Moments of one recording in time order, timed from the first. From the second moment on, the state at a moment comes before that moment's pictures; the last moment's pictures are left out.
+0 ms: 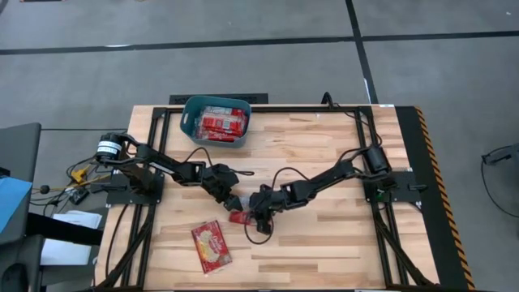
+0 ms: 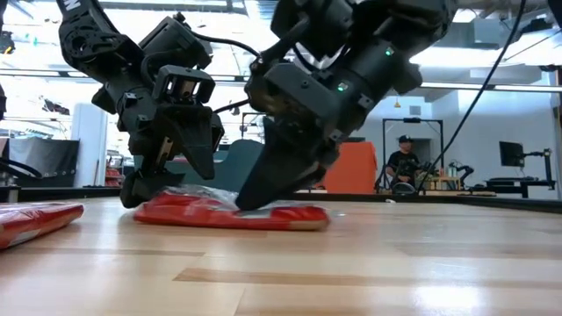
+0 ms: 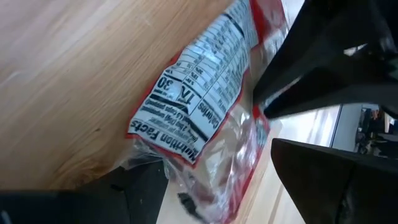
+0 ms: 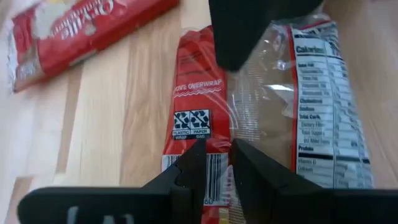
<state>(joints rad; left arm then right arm) -0.01 1.64 0.55 0.39 0.34 -0.97 0.21 2.06 1.18 0.07 0.05 0.34</state>
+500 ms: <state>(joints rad) -0.01 1.64 0.54 0.39 0.28 -1.01 0.19 2.04 1.18 0.11 0.04 0.33</state>
